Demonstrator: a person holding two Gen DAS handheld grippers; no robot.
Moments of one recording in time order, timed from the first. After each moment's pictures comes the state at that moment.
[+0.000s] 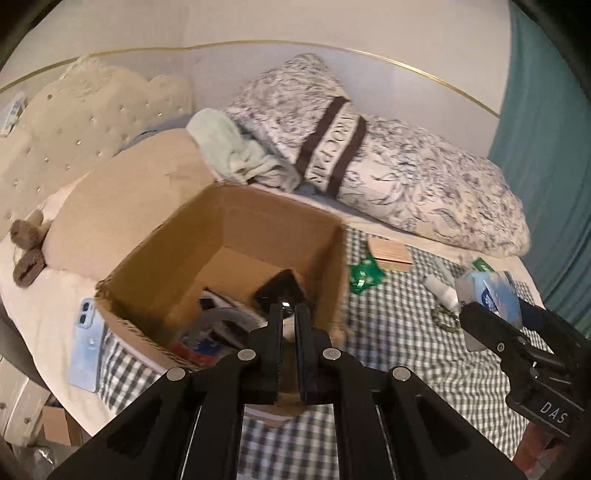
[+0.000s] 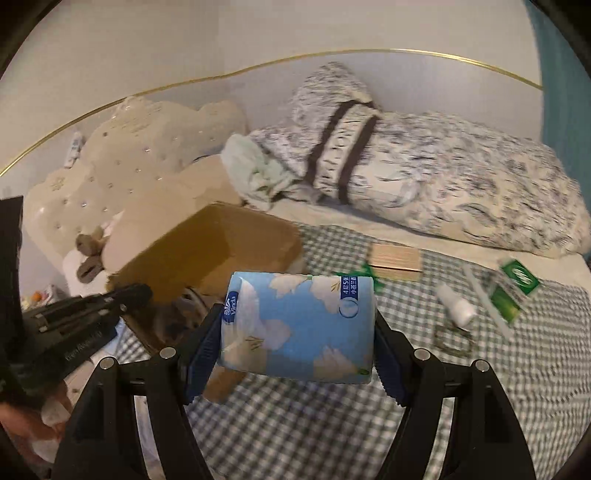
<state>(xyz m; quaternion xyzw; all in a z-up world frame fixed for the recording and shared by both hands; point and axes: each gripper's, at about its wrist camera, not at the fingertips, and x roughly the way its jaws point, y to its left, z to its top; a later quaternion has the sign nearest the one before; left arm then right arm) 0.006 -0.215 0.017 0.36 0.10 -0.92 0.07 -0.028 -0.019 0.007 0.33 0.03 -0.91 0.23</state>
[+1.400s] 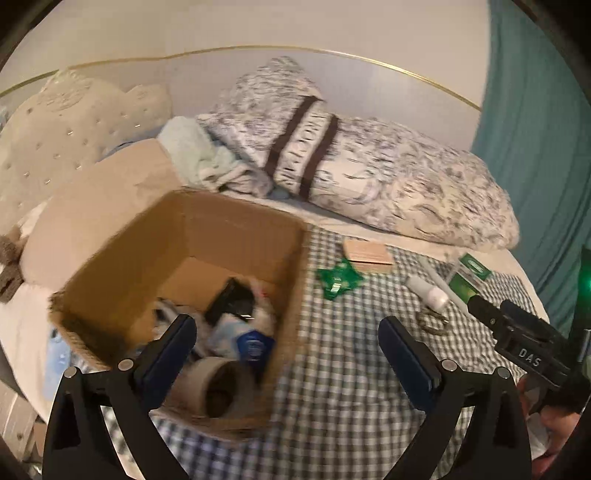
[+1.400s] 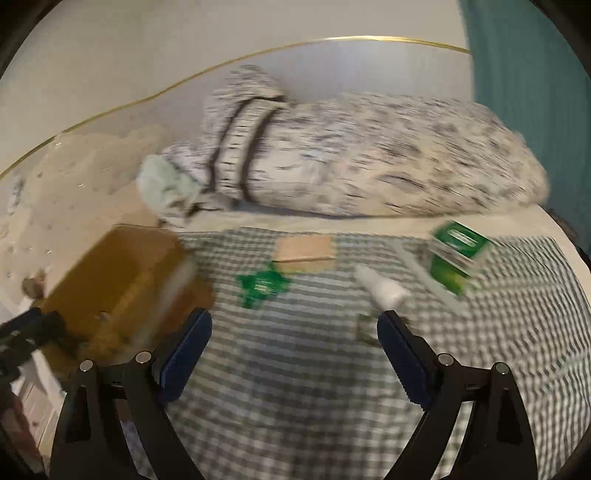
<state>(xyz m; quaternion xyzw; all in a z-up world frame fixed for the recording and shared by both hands) -0.019 -0.155 0.000 0.34 0.08 -0.94 0.02 -0.075 0.098 -0.043 0.33 -0.04 -0.94 0.10</state>
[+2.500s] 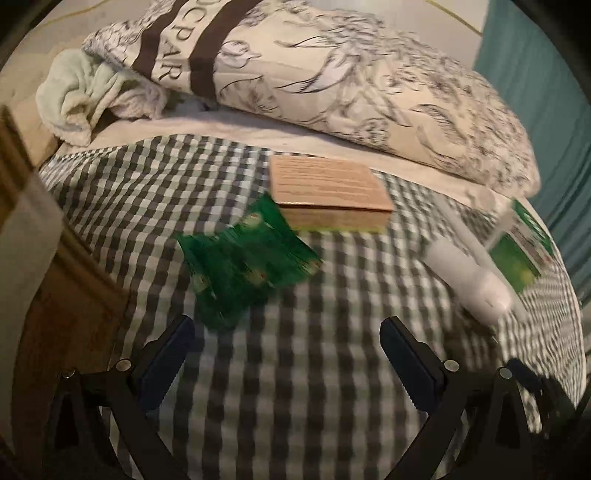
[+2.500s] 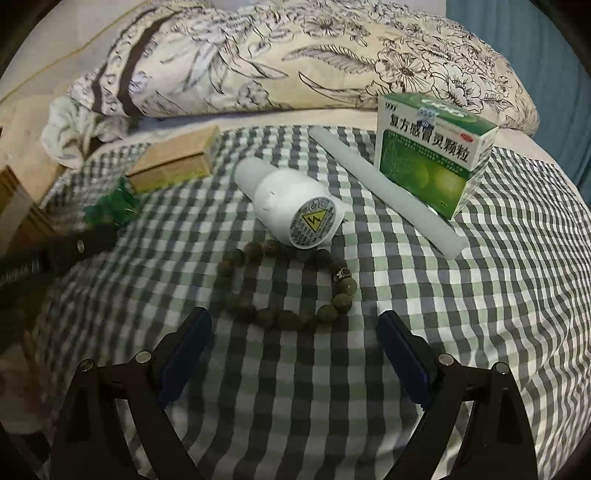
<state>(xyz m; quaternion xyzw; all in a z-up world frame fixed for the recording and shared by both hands) -0.235 -0.055 -0.169 0.46 0.07 -0.88 -0.03 -0.183 0.159 -0.200 0.45 -0.01 -0.89 0.01</state>
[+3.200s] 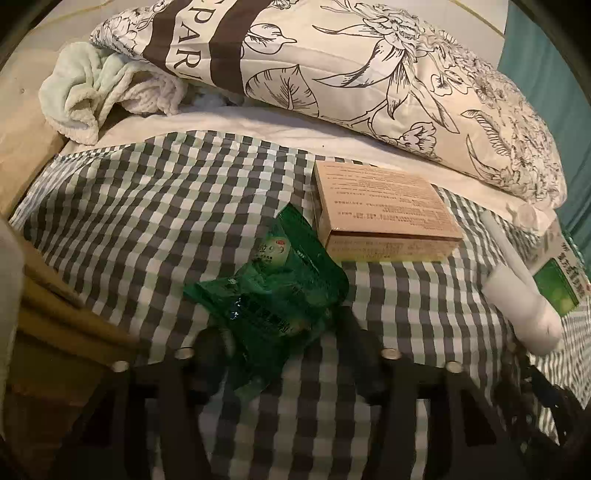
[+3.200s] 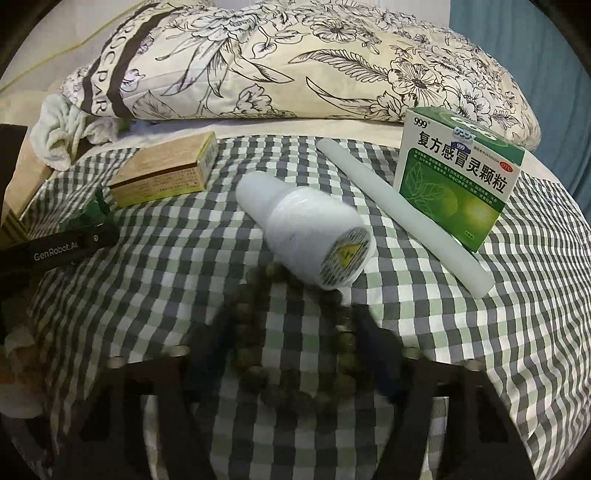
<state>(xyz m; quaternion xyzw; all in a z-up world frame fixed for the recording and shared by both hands) -0.269 -0.076 -0.185 0.46 0.06 -0.88 0.00 -0.205 0.145 -0.203 0.43 0.00 -0.90 0.01</state>
